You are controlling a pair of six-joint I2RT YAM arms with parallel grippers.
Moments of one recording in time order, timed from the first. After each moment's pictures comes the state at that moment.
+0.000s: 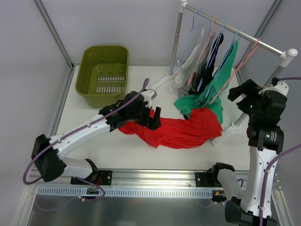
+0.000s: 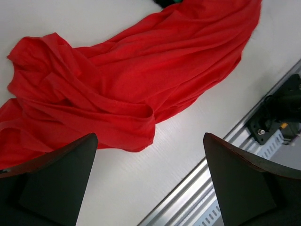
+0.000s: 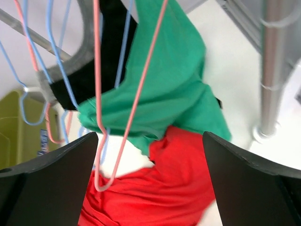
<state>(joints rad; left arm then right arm) -0.82 1.25 1.08 -0.47 0.11 -0.36 -0.19 0.84 1.25 -0.71 -0.04 0.49</state>
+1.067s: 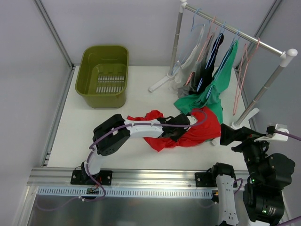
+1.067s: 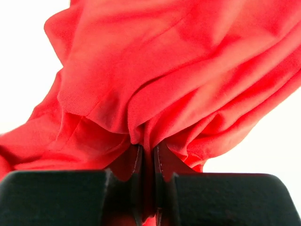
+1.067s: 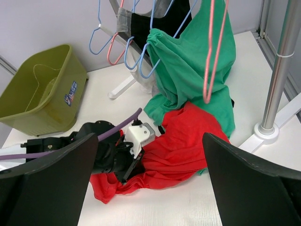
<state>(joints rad) -1.11 2.07 1.42 -0.30 -0.07 -0.13 -0.18 0.31 1.24 -1.00 -0.24 0.29</state>
